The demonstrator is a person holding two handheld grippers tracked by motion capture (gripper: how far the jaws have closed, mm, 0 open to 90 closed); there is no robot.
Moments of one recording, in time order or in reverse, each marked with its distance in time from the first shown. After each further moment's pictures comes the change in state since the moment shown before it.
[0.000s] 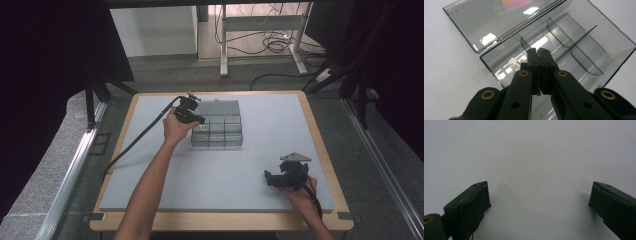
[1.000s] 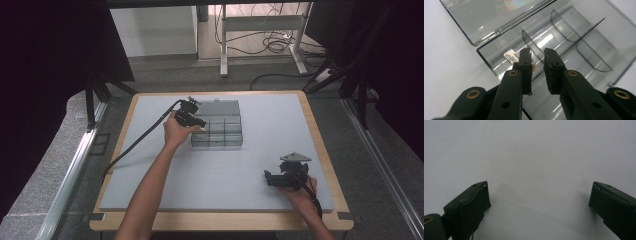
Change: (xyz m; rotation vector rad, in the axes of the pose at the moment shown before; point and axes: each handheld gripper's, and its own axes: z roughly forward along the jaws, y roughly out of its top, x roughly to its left) left arm -0.002 -0.009 0.004 -0.007 0.012 0.013; right arm 0.000 0.000 0.000 0.000 0.000 0.000
